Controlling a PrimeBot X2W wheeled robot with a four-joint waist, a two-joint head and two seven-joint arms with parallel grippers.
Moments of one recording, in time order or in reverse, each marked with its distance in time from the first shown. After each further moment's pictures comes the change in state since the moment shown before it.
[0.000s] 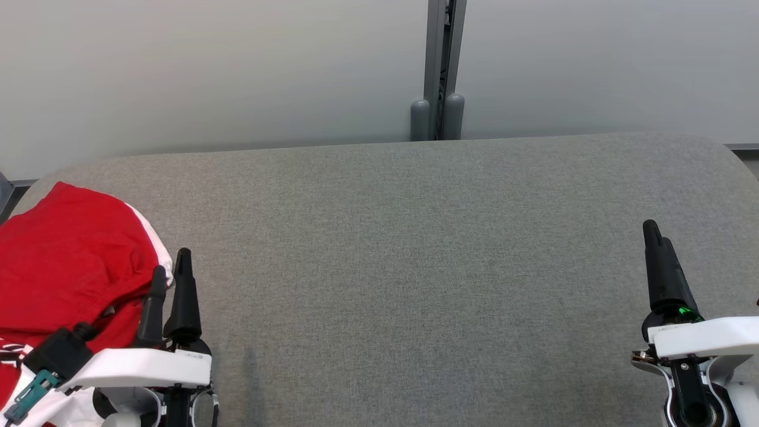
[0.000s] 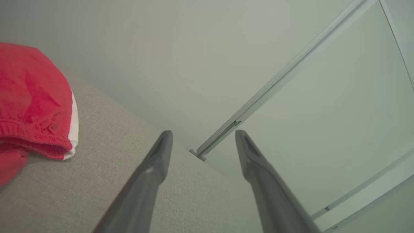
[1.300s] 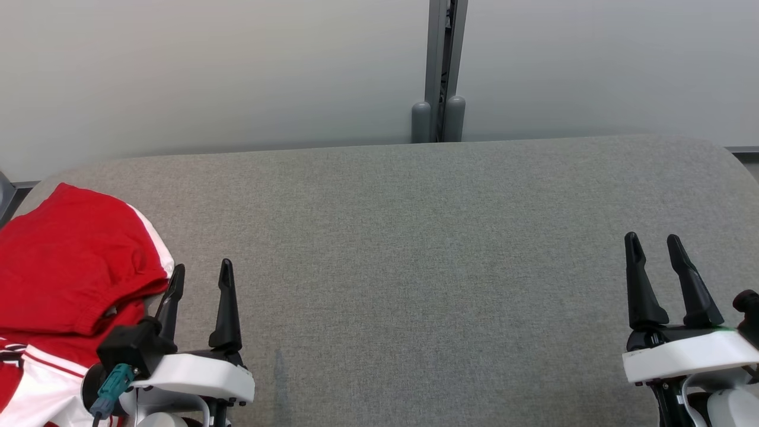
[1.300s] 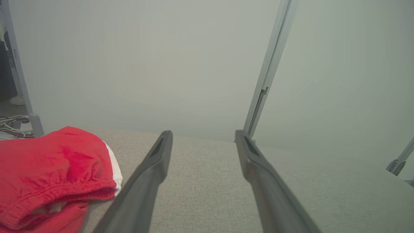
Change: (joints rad) left arm 0.012 0.004 -0.092 0.011 0.553 0.120 -0.090; right arm 0.037 -0.021 0.017 -0.020 -0.585 0.001 -0.104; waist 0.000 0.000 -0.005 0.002
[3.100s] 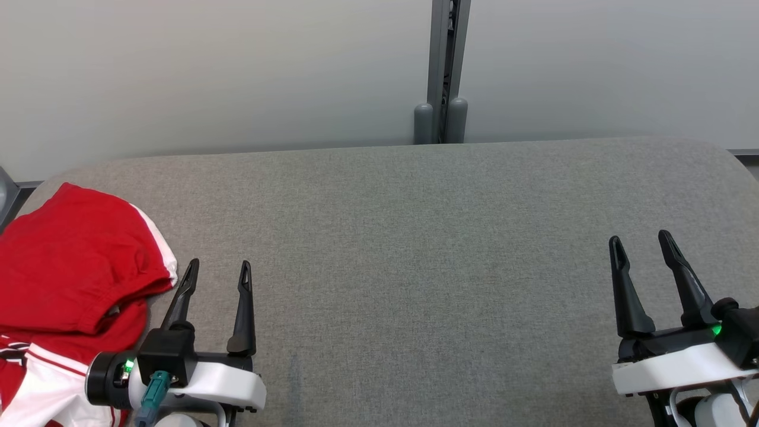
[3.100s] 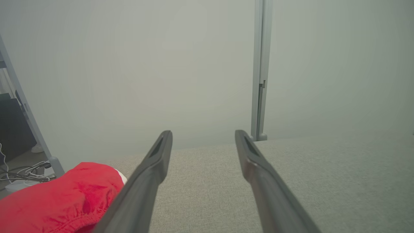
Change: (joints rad) left arm 0.000 0.003 -0.034 0.005 0.236 0.034 -0.061; right arm 0.020 -0.017 0.034 -0.042 -0.219 0.002 -0.067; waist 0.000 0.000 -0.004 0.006
